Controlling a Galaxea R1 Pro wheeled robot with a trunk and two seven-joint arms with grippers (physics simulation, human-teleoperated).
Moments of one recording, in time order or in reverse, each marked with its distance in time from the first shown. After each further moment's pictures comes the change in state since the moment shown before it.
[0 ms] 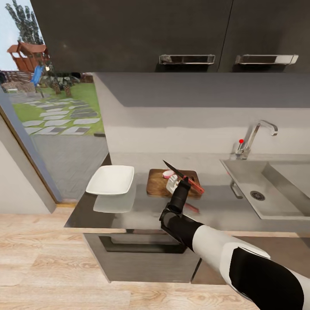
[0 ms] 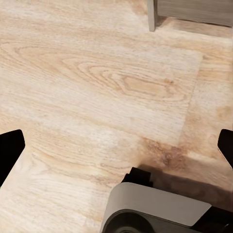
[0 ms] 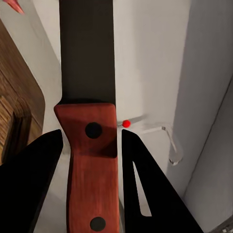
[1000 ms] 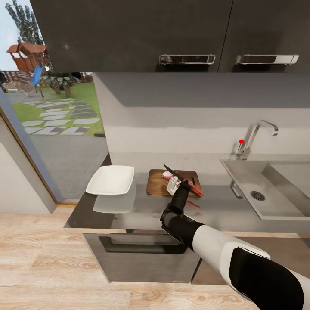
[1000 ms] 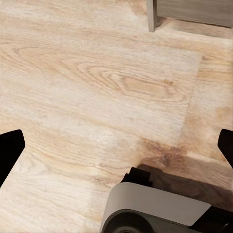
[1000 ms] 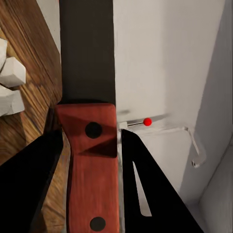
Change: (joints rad) left arm 0.000 -0.001 0.000 0.000 0.000 0.000 0.000; right arm 0.000 0.000 0.001 0.017 -0.008 -0.001 0.095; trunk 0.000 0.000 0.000
